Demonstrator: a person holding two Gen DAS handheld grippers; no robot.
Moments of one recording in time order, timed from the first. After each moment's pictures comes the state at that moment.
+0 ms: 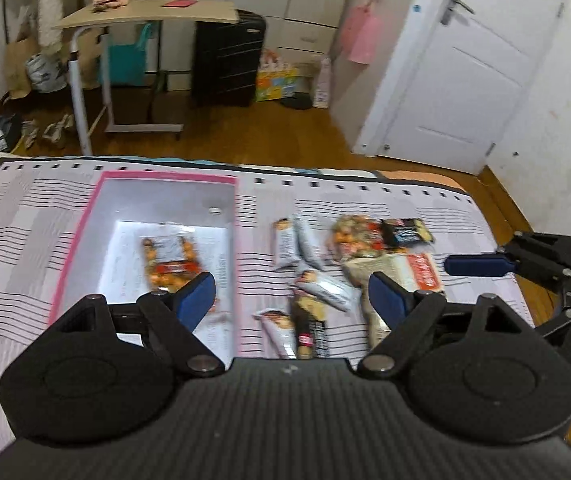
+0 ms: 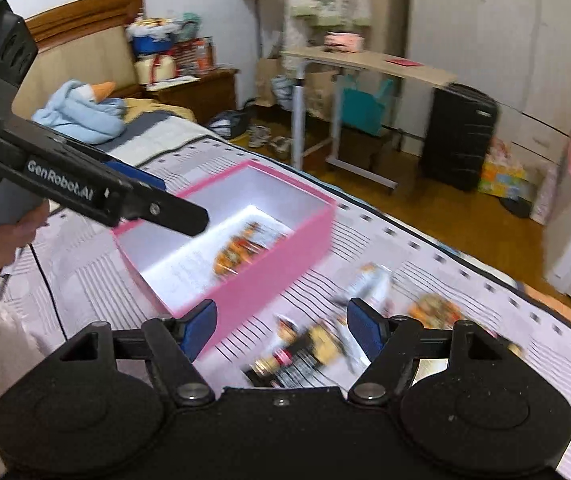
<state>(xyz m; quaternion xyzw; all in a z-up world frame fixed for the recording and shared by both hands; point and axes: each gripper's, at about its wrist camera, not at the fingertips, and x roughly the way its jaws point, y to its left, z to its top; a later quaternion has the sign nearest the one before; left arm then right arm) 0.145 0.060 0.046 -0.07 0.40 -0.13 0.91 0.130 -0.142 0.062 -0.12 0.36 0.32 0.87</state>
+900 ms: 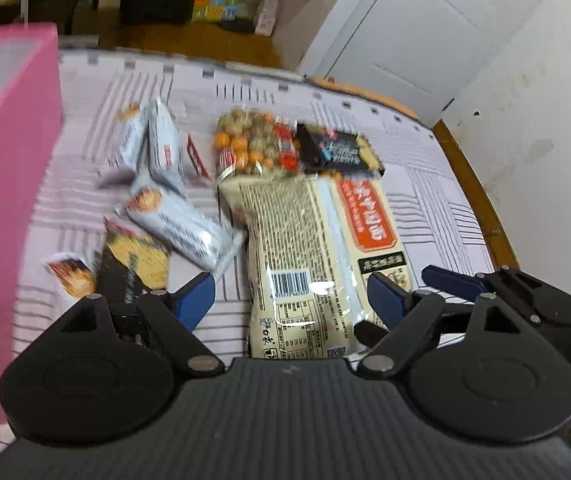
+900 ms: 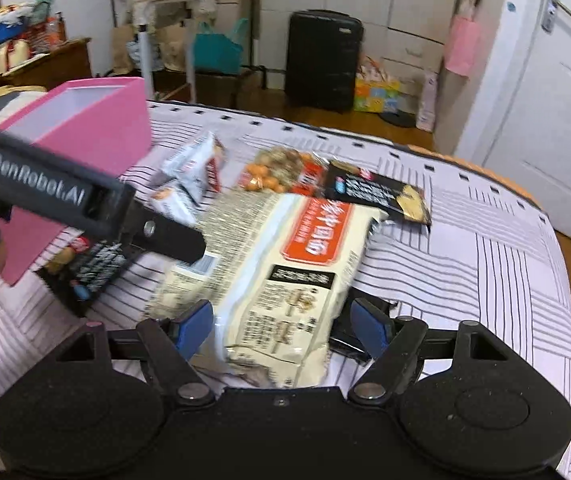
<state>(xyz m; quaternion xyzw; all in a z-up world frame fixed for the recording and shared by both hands) 0.221 -0.082 -0.121 -0.15 0.48 -0.20 0.84 0.169 -0.243 -0.098 -0.09 0.41 0.13 0.90</state>
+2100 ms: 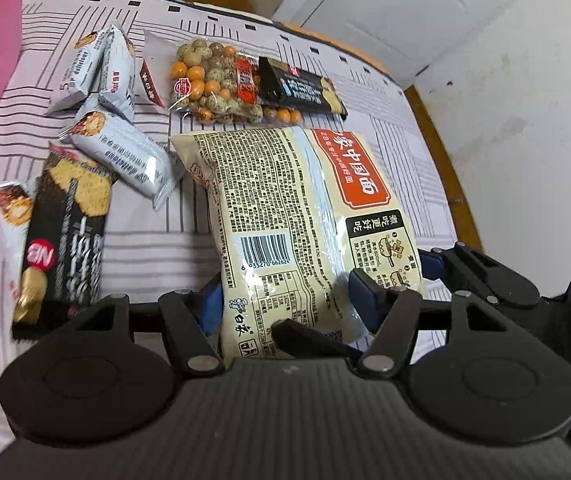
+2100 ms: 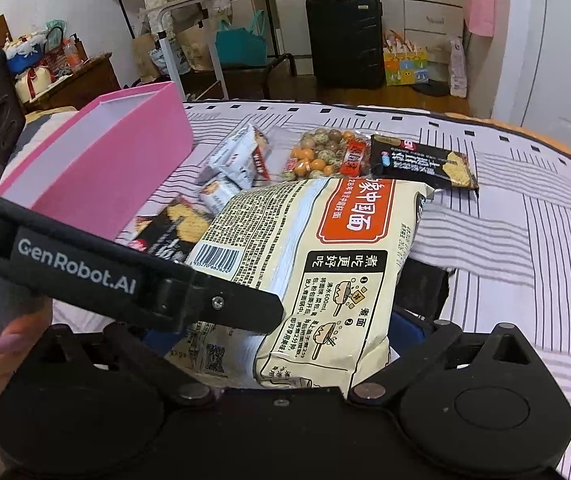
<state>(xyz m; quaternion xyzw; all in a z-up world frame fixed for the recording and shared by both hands) 0.204 -0.098 -0.124 -0.17 0.53 -0.25 0.79 0.158 -0.243 -0.093 -0.01 0.44 0.19 0.88</state>
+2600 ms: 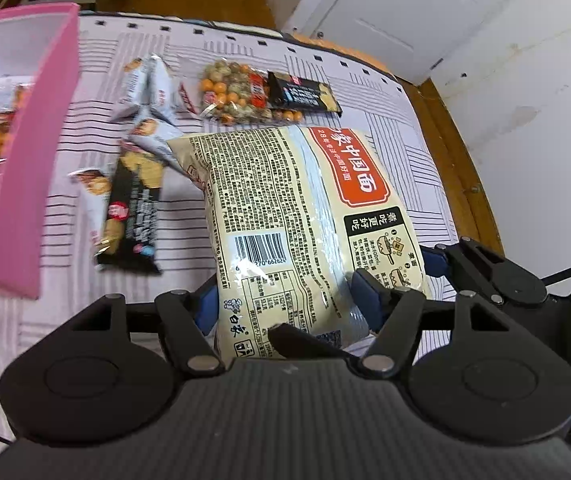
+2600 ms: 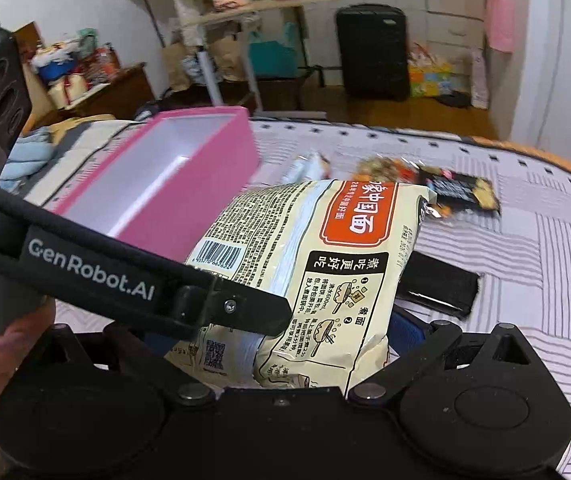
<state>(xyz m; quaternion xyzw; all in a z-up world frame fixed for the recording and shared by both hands) 0.145 -0.066 -0.044 -0.14 0.54 -0.21 0.80 0.110 -0.212 -0.028 0.00 0.43 0.23 0.87</state>
